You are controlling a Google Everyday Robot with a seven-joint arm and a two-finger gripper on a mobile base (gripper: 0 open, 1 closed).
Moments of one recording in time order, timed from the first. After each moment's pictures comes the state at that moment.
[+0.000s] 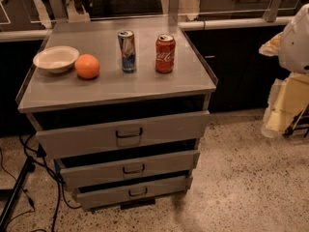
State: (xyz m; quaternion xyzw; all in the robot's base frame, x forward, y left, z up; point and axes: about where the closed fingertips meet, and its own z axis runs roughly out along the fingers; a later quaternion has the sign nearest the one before) arm 0.438 -0.217 0.976 -0.60 0.78 -0.03 0.16
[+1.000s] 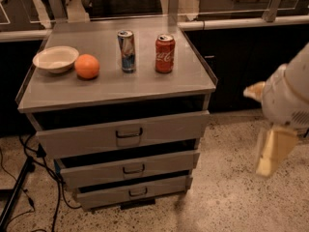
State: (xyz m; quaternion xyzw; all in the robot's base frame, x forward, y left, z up) arm 0.412 -0.212 0.895 -0.63 0.76 -0.01 0.14
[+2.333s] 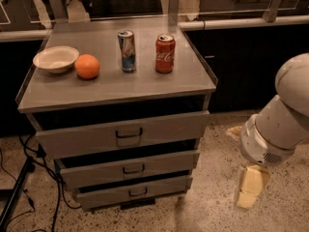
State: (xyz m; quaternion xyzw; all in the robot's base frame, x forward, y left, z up) arm 0.388 -0.196 0.786 -0.63 0.76 0.07 0.10
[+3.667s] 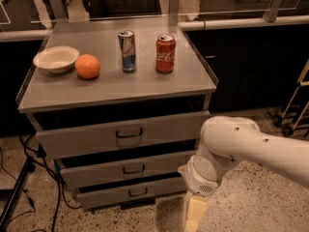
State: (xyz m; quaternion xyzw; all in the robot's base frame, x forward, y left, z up) arm 0.380 -0.094 0.630 -0.67 0.72 0.17 0.06
